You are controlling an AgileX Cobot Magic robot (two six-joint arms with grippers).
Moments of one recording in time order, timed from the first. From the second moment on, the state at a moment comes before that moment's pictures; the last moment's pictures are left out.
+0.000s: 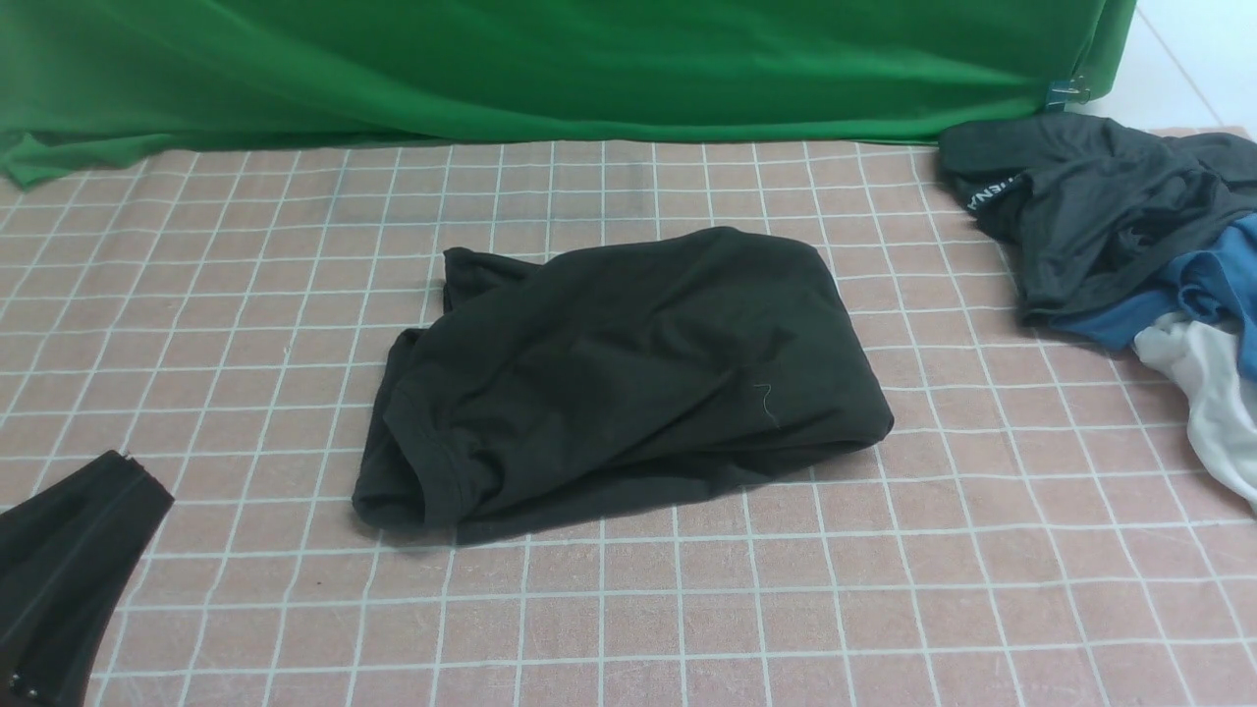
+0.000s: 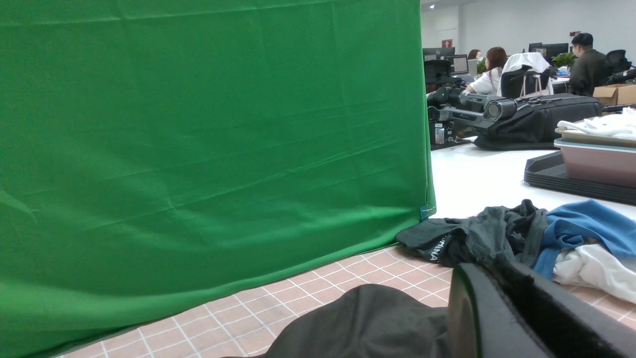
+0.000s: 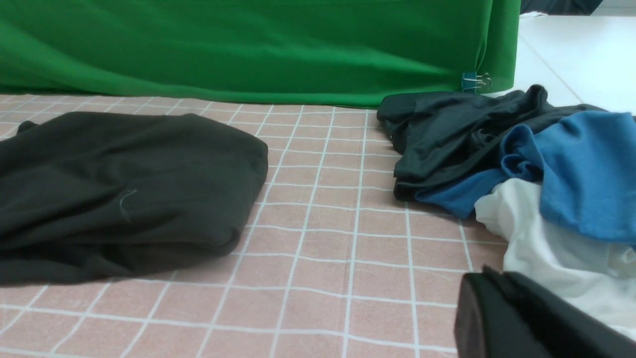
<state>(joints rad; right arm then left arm) 0.07 0.00 0.01 0.13 0.25 -0.08 -0.51 0.11 -0.18 -0.28 0.00 0.38</state>
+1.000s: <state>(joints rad) 0.07 0.00 0.01 0.13 0.25 -0.08 -0.31 0.11 0.00 -0.29 -0.21 0.39</state>
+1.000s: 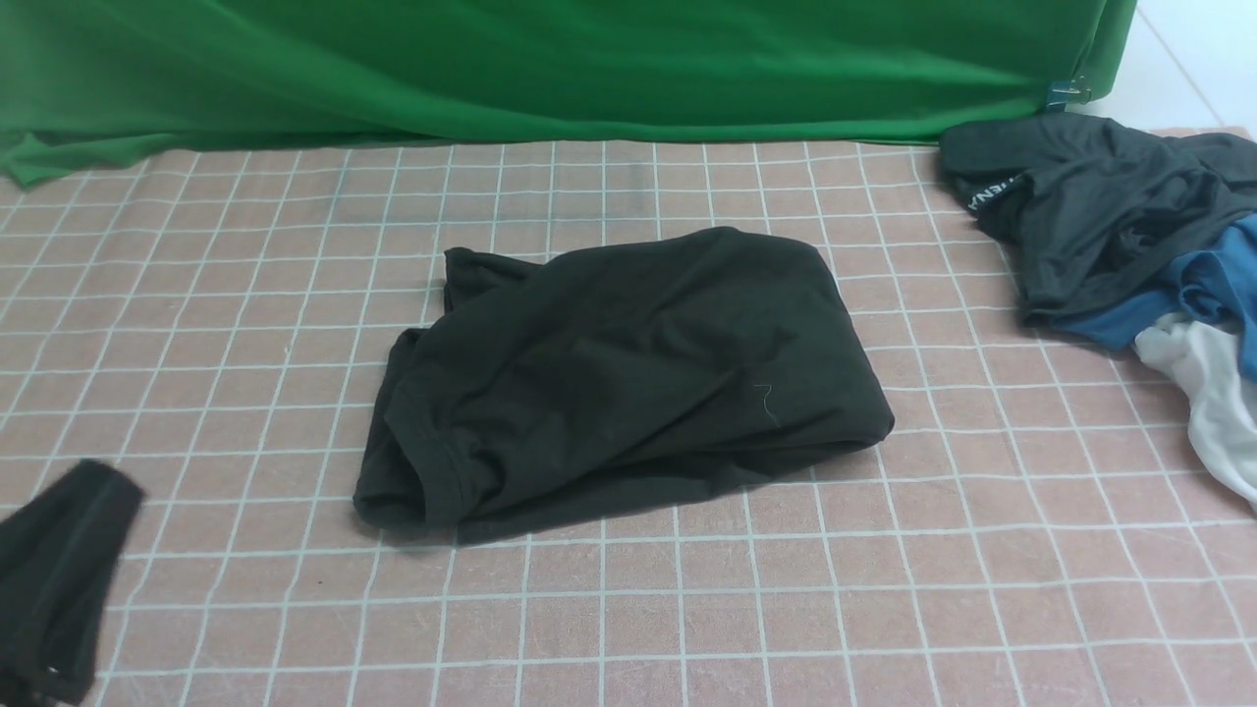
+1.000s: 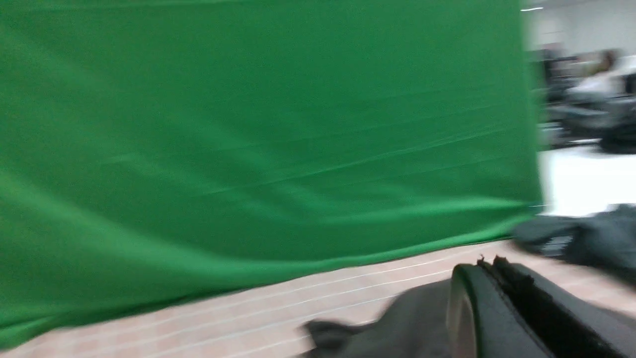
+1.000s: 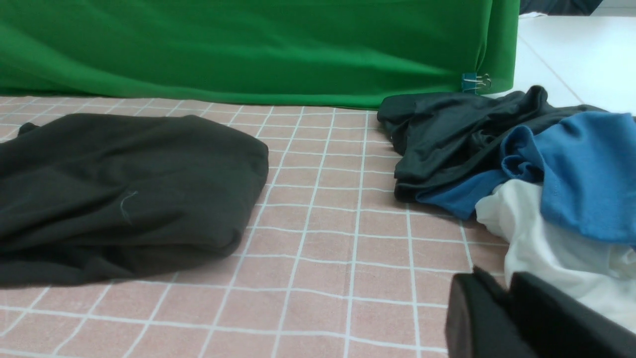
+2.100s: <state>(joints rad) 0.06 0.00 0.01 0.13 0.25 -0.08 0.05 0.00 0.01 -0.25 0.23 0.35</state>
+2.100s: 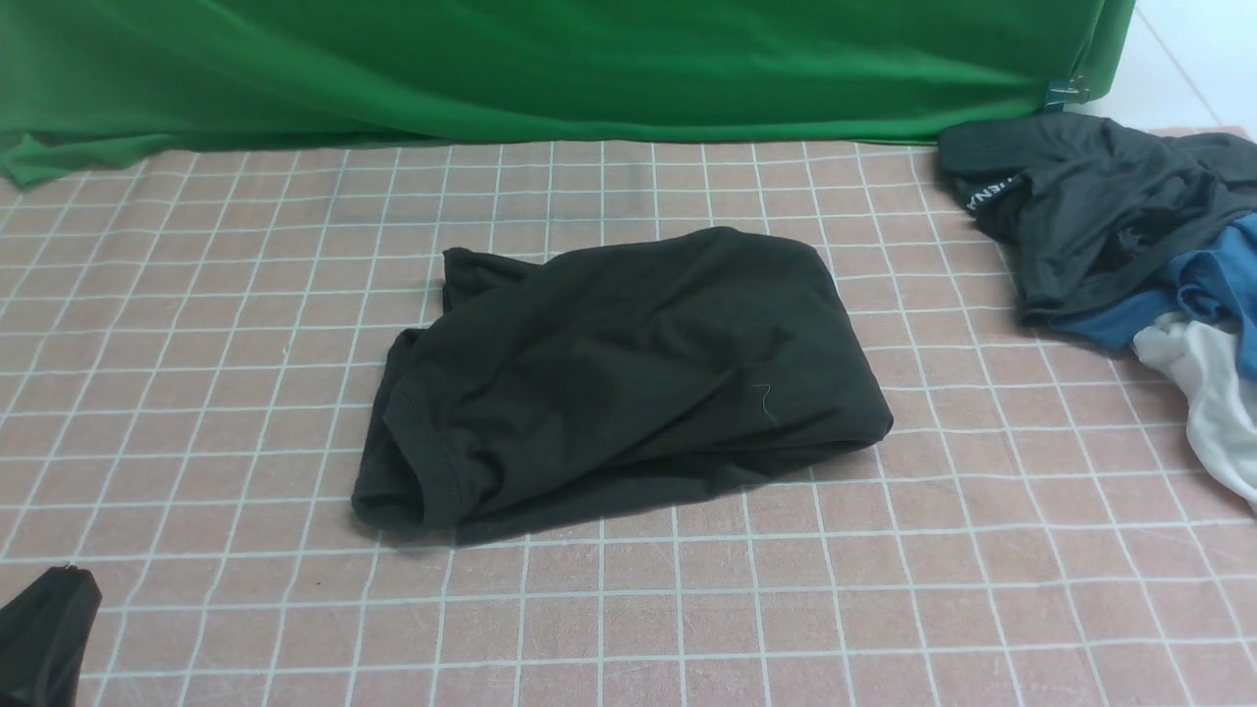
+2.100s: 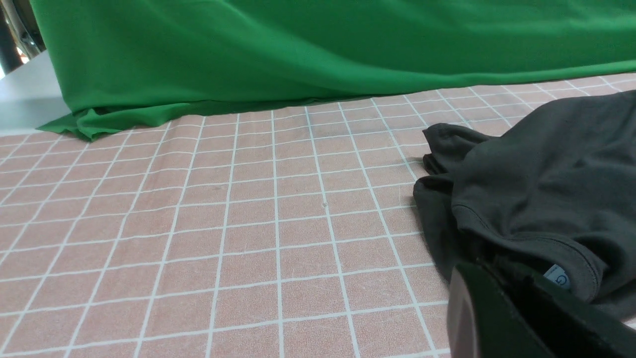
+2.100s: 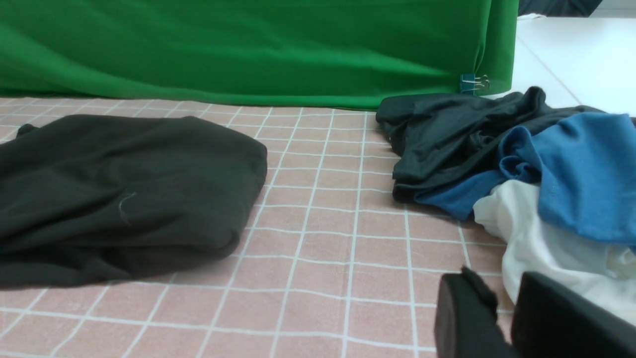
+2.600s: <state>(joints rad) 0.06 0.00 0.01 0.13 0.25 -0.08 0.05 0.00 0.01 -0.25 0.23 0.36</state>
